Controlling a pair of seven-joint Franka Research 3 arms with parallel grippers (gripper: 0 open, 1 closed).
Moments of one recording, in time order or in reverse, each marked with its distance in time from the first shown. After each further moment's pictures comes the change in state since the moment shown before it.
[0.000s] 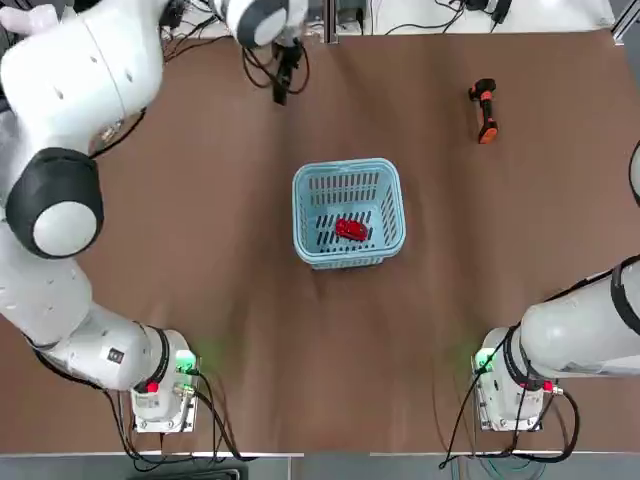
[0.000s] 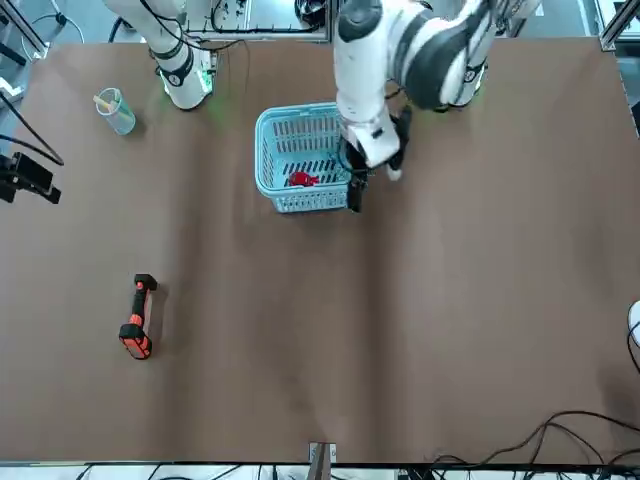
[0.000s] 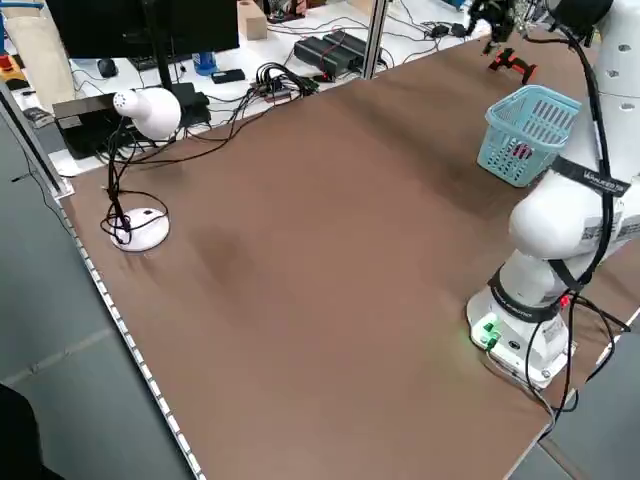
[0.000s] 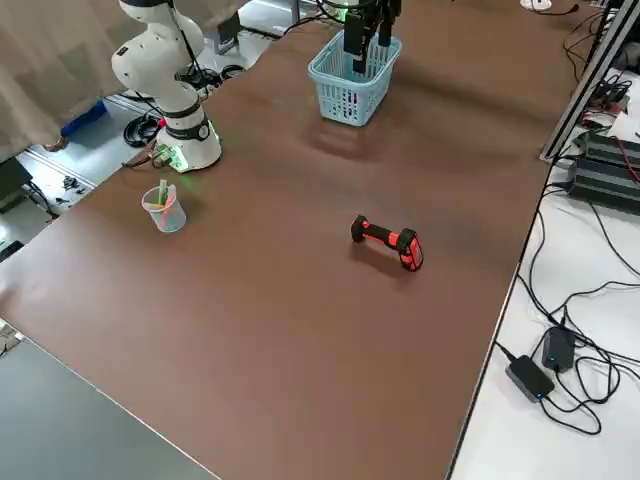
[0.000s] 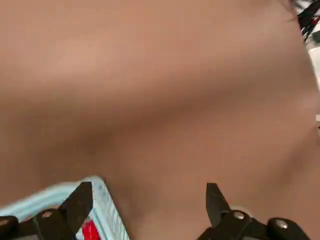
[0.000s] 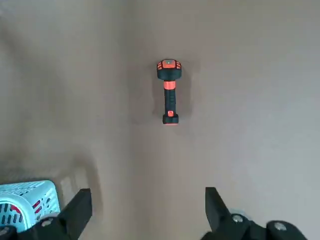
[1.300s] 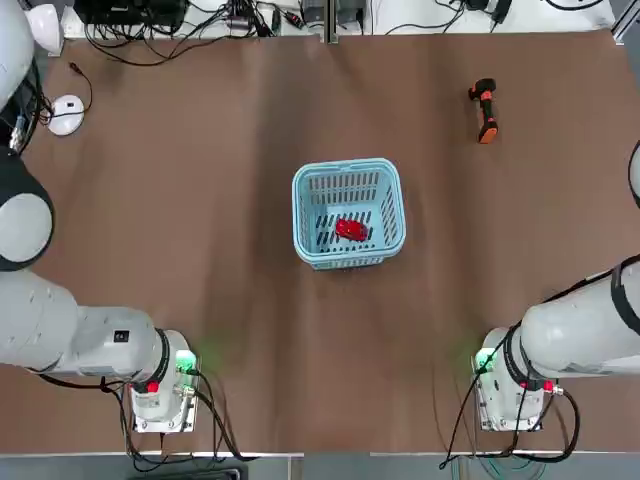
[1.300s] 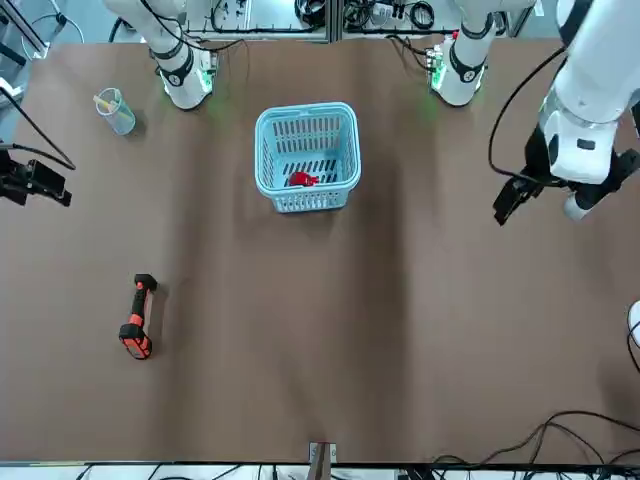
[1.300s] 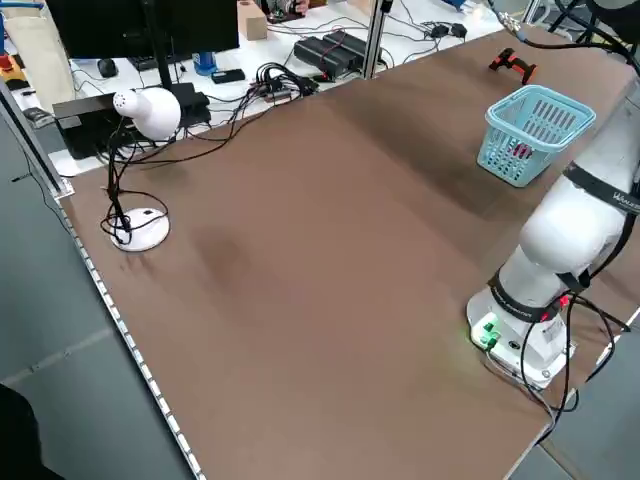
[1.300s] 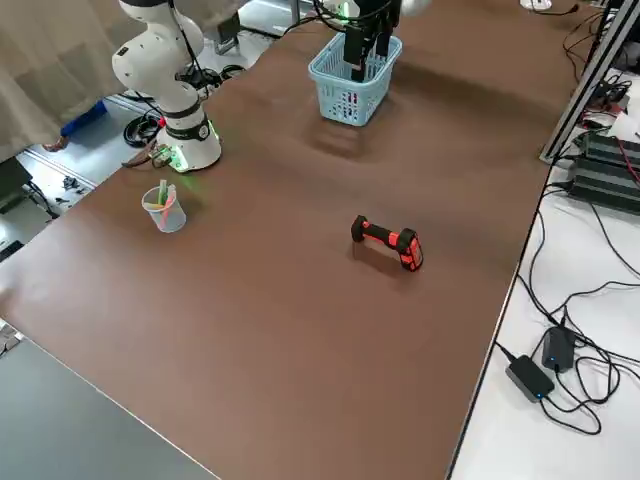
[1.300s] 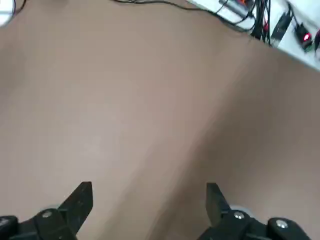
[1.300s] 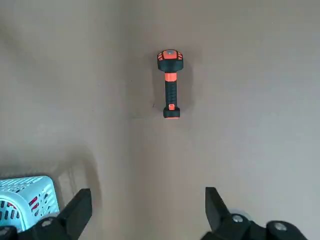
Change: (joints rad) left arm 0.275 -0.258 0.274 -0.028 -0.227 -0.122 1.409; right arm 0.013 0.000 -0.003 -0.045 0.005 0.010 0.026
